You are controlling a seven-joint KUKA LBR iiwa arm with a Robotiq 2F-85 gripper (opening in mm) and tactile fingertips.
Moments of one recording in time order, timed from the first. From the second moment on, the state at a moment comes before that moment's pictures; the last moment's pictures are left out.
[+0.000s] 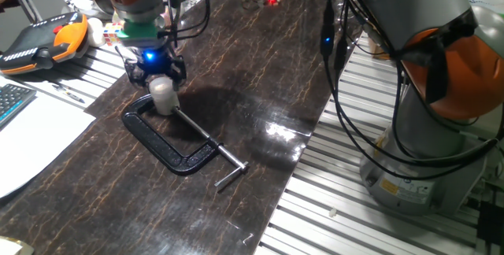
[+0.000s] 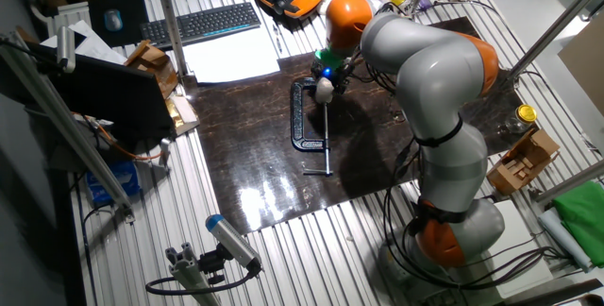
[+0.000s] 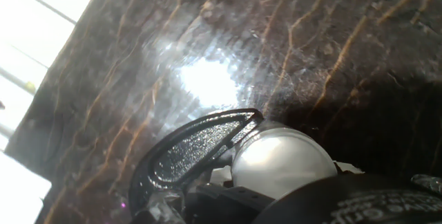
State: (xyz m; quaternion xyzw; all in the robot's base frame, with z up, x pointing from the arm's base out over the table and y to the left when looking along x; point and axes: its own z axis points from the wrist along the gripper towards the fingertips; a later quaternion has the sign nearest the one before) arm 0.635 0.065 0.080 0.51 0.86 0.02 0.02
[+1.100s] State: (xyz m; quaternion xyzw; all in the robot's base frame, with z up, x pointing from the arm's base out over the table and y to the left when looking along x) arm 0.634 0.065 0.080 0.66 0.75 0.01 0.03
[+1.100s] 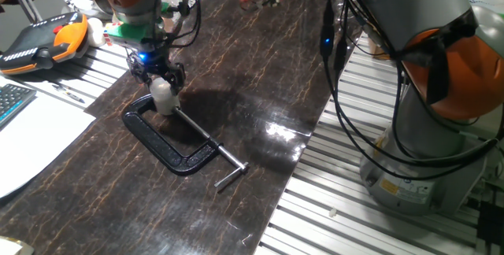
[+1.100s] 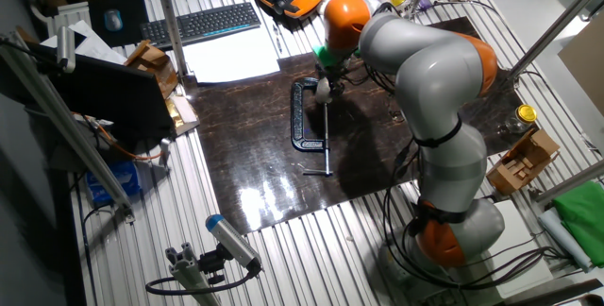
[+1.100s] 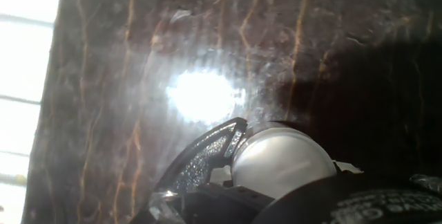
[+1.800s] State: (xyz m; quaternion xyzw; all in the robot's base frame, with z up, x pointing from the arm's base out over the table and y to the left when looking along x) arm 0.635 0.066 0.078 0.75 0.66 0.01 0.02
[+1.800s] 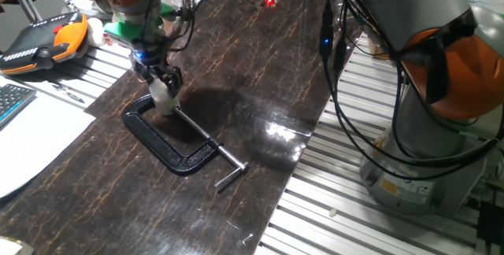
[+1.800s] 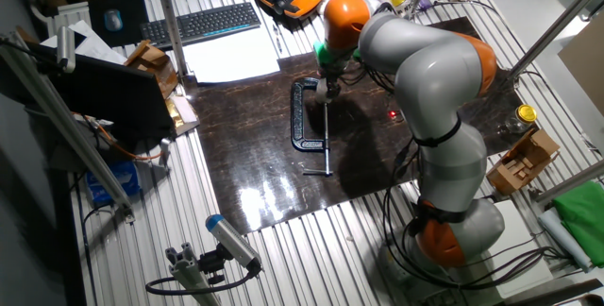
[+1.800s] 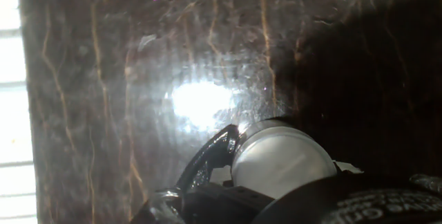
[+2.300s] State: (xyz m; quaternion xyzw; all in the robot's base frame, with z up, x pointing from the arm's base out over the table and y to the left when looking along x) arm 0.636 0.066 0.077 0.80 0.60 0.02 0.01
